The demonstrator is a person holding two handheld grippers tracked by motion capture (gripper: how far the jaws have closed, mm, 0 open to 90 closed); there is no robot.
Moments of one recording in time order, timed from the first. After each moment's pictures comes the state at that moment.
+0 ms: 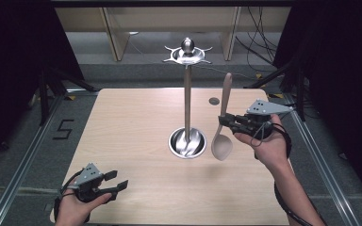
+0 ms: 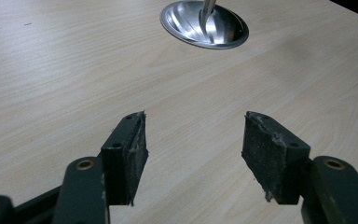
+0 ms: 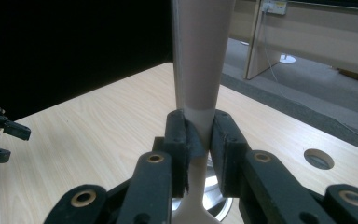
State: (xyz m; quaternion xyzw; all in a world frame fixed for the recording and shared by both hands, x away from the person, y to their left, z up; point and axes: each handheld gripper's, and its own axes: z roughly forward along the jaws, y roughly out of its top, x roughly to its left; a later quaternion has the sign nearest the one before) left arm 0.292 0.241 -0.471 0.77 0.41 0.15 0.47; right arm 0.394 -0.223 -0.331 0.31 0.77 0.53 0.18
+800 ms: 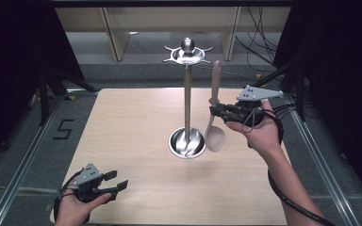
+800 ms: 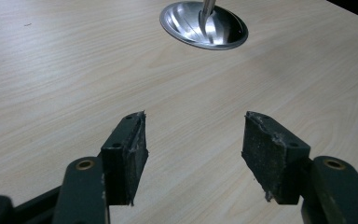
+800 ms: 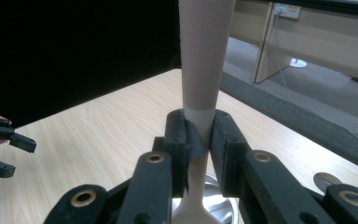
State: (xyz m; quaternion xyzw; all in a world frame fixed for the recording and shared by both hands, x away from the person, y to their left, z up) left arm 0.291 0.241 -0.470 0.77 0.41 0.15 0.47; right arm 0.415 -0.201 -0.309 0.28 0.77 0.54 0.18
